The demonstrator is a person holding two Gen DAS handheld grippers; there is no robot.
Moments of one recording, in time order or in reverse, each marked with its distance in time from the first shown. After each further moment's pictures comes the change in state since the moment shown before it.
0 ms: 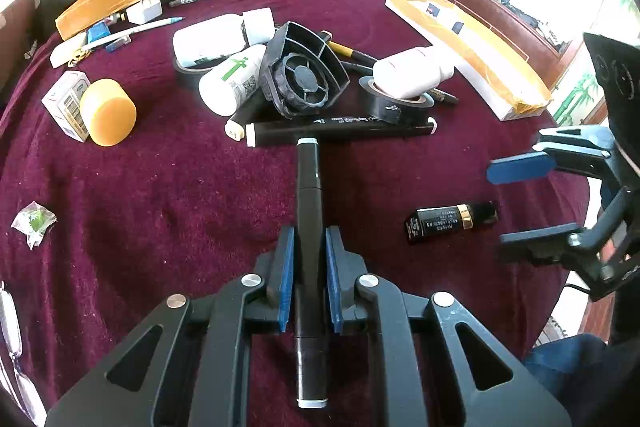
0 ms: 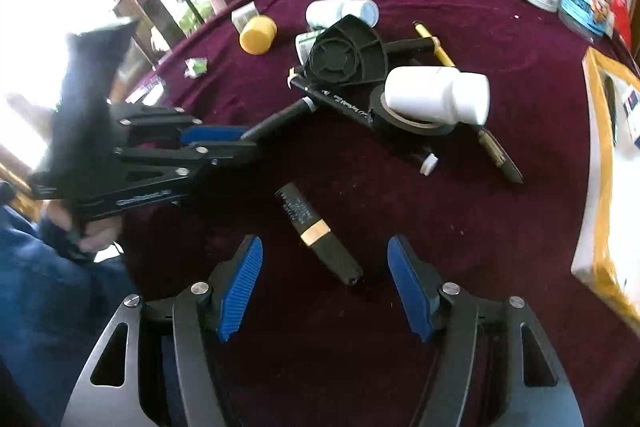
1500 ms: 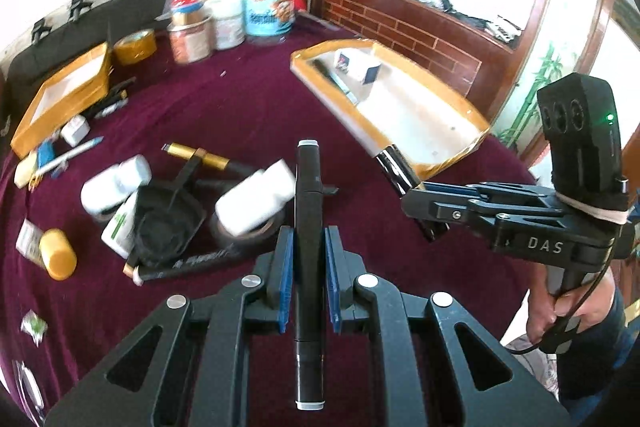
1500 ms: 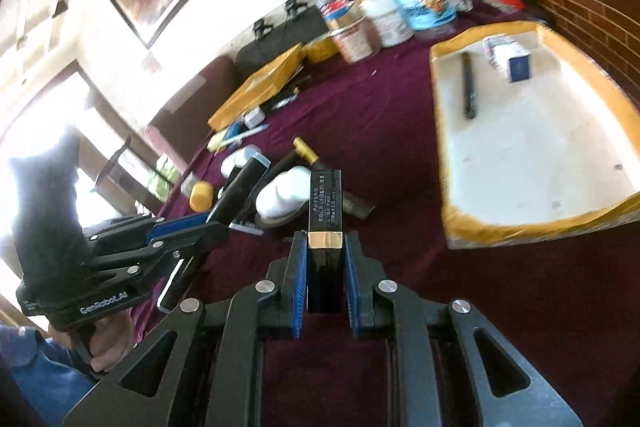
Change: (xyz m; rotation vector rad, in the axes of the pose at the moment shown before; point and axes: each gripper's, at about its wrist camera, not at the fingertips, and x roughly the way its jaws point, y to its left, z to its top) left arm -0.028 -0.112 0.068 0.160 -0.121 -0.048; right arm -0.089 -0.103 -0.051 0.470 -0.483 0.031
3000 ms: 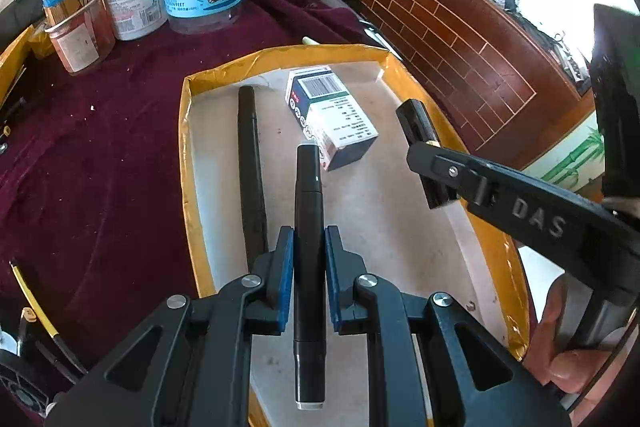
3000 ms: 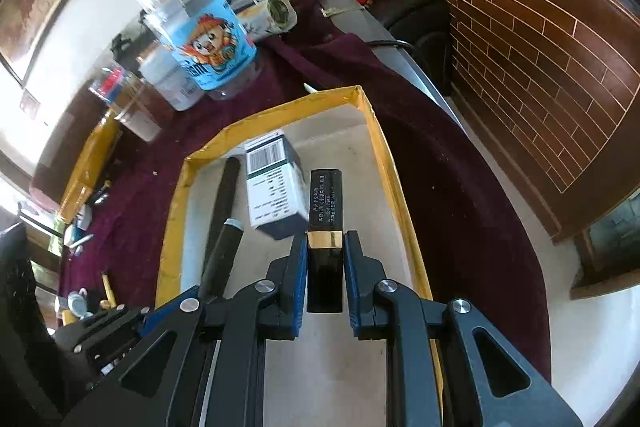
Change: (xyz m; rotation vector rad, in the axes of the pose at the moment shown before) left arm 0.203 -0.079 0.165 -0.181 0.190 0.023; right arm 0.042 -0.191 0.180 0.183 0.131 -0.390
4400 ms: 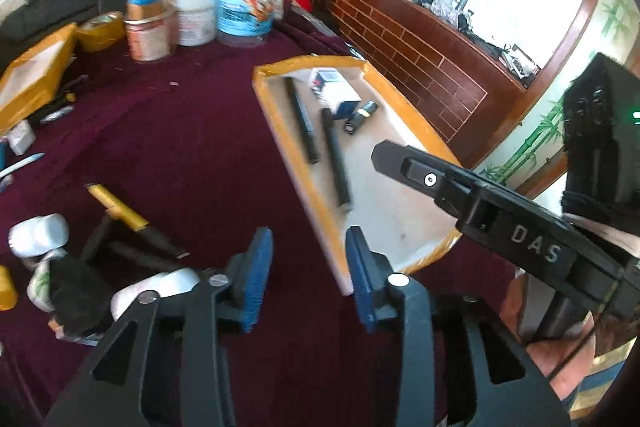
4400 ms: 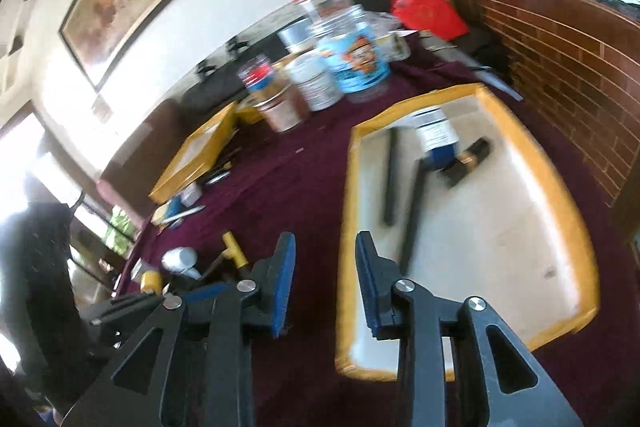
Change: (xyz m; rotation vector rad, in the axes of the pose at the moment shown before) left arm -0.129 0.062 -0.098 0.039 -0.117 -0.092; right arm -0.079 0.112 -0.123 -0.085 -0.212 0.241
